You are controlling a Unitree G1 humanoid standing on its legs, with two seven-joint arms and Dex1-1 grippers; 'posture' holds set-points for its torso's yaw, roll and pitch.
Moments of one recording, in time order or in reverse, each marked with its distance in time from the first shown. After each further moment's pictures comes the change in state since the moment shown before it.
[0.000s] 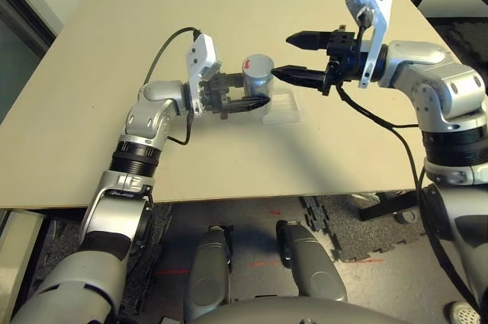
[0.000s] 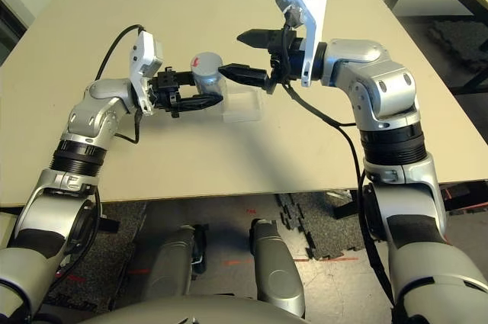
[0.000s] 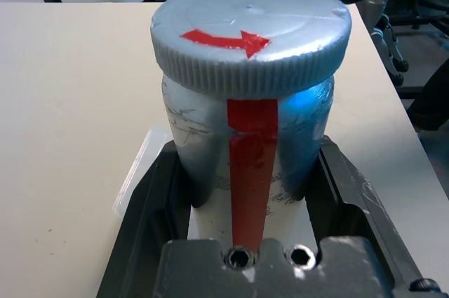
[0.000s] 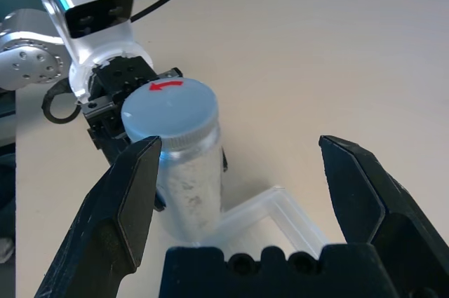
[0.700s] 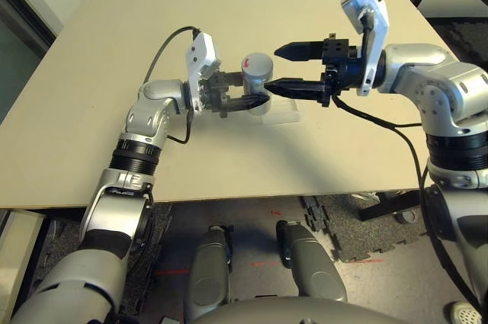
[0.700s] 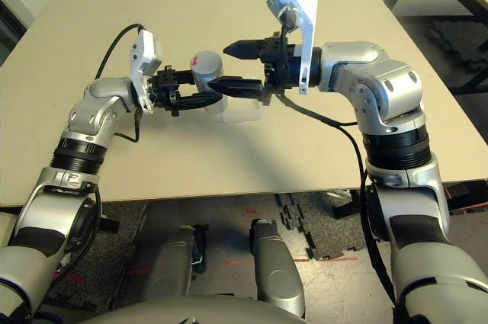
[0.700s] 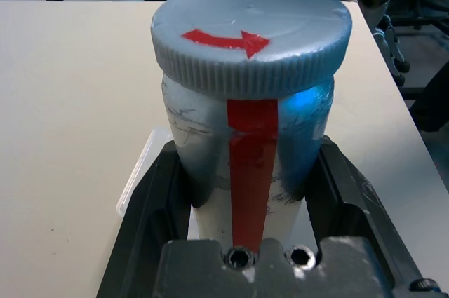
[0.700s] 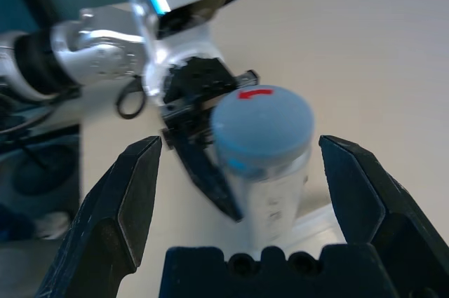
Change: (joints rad) left arm -0.018 -0.004 0.000 0.032 0.002 -0.008 -0.001; right arm -0.035 0.028 0.077 -0.060 0.041 0.092 0.010
